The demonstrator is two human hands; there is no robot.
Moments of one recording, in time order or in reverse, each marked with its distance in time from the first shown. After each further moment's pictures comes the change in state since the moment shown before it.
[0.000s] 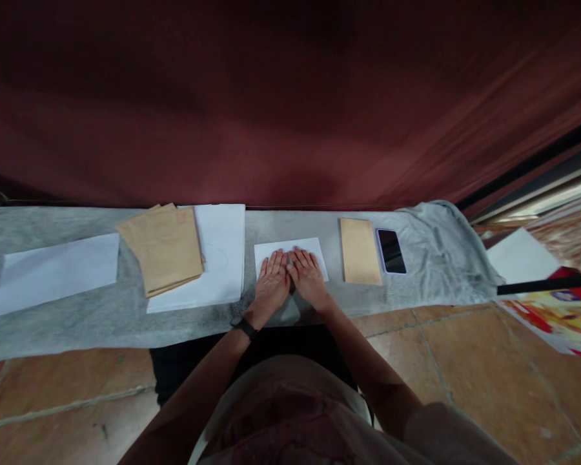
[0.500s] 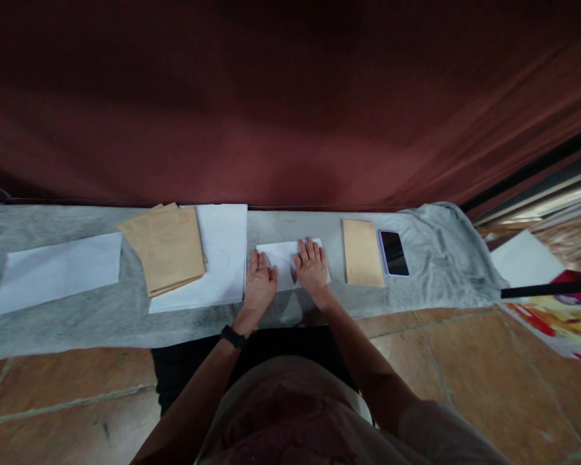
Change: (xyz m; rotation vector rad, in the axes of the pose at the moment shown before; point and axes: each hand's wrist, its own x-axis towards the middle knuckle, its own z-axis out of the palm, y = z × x) left_hand 0.001 -0.031 -0.009 -0.344 0.186 -0.360; right_hand 0.026 0.012 0.016 -0.132 0.099 0.197
